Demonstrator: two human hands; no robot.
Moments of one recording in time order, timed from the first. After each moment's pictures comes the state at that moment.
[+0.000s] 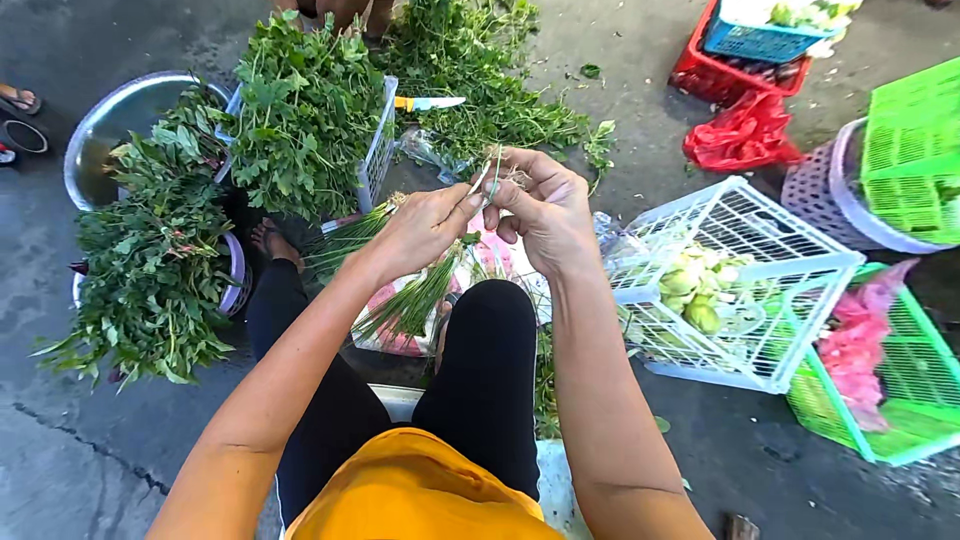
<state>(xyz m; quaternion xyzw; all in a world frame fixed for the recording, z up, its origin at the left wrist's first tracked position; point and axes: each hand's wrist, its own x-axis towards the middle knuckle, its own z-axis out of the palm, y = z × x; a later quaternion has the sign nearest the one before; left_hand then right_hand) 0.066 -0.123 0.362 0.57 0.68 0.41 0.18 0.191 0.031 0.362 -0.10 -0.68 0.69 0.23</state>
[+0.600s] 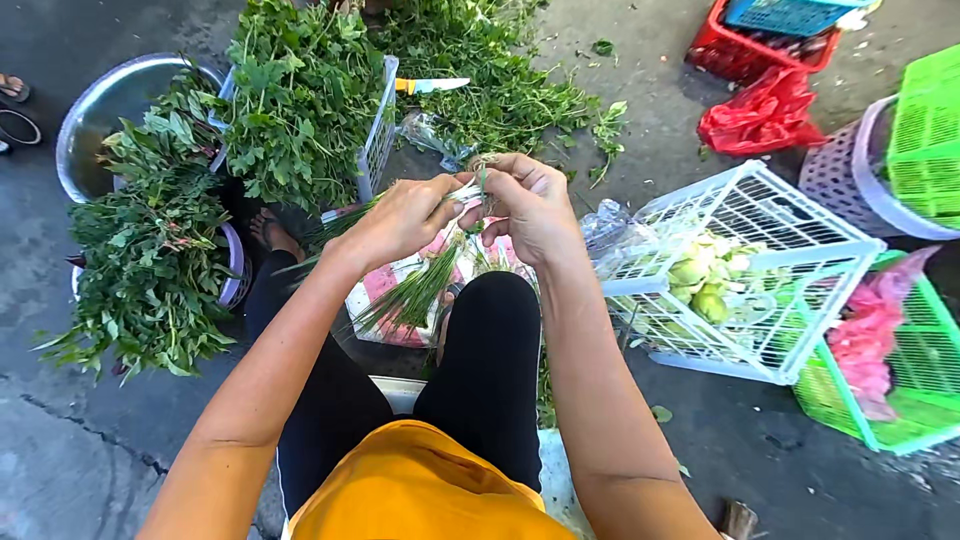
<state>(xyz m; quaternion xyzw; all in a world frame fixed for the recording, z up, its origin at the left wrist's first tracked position) 0.049 -0.130 0.361 0.58 0.72 0.32 0.21 0.179 0.022 0.354 -0.22 -0.65 0.70 0.17</state>
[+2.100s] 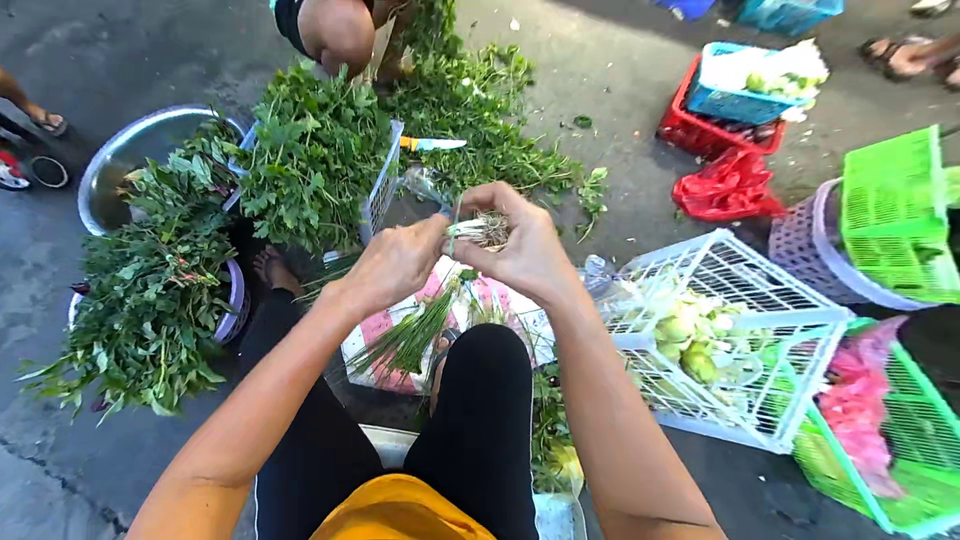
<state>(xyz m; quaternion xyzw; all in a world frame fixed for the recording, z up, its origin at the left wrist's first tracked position) 0.038 -0.127 0.358 0.62 0.71 0.34 -0.02 0.172 0.030 0.392 -0.06 -0.87 0.46 0.18</state>
